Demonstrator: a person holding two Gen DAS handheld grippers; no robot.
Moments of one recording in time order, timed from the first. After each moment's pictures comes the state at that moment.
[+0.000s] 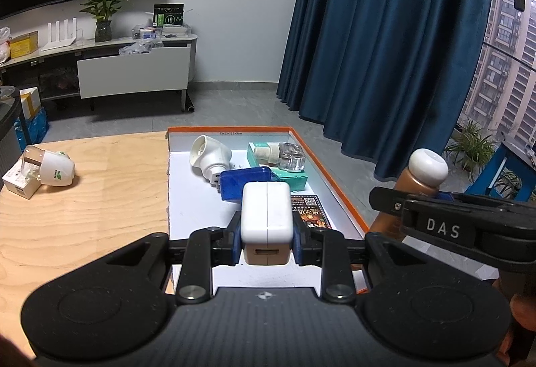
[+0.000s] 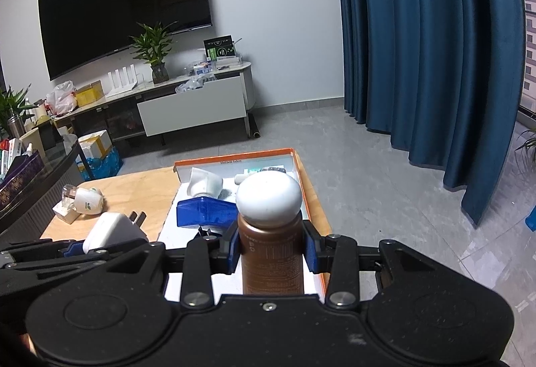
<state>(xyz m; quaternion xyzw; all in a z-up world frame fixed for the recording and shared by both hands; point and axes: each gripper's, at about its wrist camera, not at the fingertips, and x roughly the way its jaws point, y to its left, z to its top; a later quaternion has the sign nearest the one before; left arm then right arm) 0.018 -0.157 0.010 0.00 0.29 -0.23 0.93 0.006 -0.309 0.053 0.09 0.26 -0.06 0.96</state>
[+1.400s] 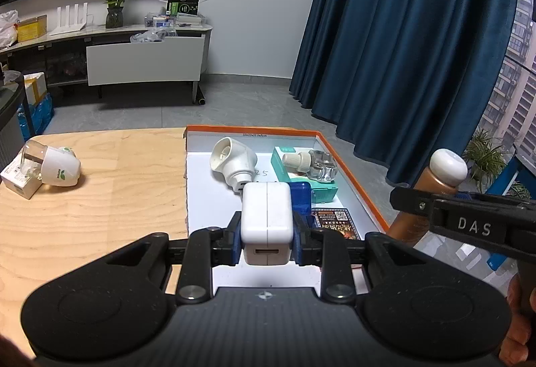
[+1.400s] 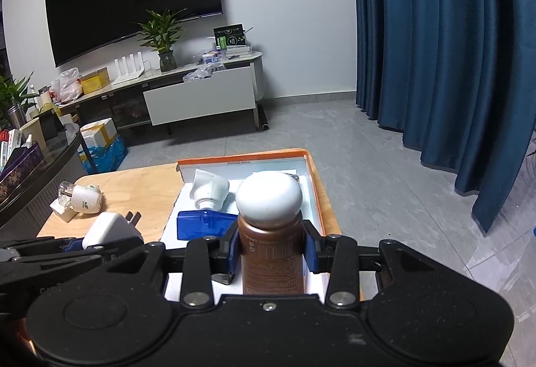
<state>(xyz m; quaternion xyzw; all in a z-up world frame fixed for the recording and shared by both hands) 0.057 -0.146 0.009 -0.02 0.31 -0.21 0.93 0.043 -0.314 0.052 0.08 0.28 -0.04 0.96</state>
